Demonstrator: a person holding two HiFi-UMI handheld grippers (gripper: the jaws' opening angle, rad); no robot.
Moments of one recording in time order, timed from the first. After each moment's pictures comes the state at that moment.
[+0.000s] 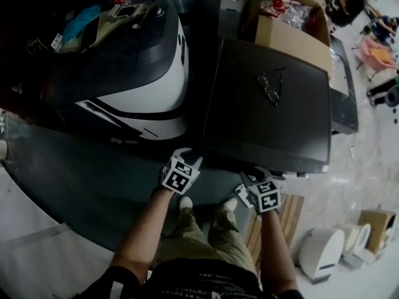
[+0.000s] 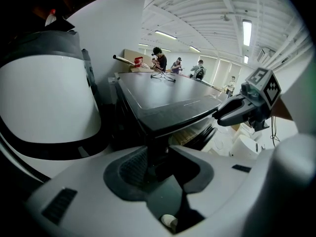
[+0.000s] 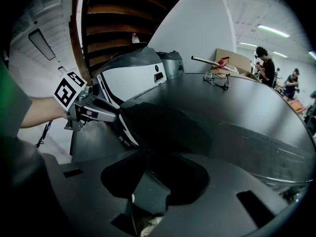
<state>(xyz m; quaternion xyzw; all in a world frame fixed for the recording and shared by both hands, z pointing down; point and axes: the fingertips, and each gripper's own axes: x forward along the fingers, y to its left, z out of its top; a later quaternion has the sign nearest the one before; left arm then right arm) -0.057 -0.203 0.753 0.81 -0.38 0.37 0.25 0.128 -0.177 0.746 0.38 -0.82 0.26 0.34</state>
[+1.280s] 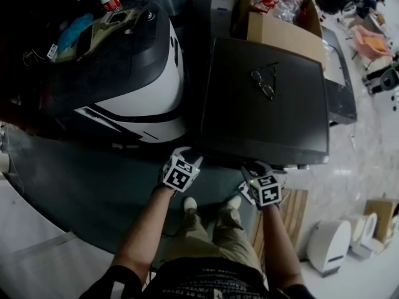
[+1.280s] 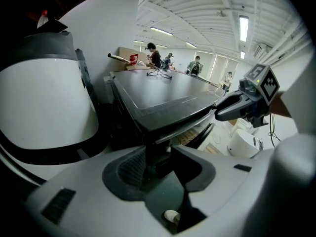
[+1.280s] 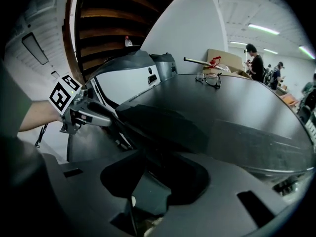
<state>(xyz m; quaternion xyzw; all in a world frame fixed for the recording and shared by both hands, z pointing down) -0.056 -0.199 0.756 0.81 -0.36 0.40 0.24 0.132 -0.174 0.750 0.40 -0.80 0.29 0.34</state>
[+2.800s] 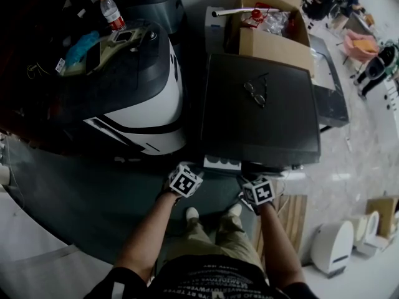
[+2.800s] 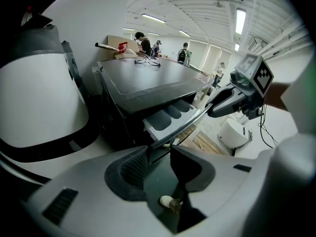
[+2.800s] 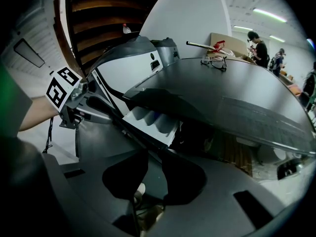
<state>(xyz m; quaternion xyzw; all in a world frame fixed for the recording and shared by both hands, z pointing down) -0.052 -0.164 0.750 0.80 -0.30 0.45 0.25 0.131 -0.143 0.764 0.38 -0.78 0.32 0.39</state>
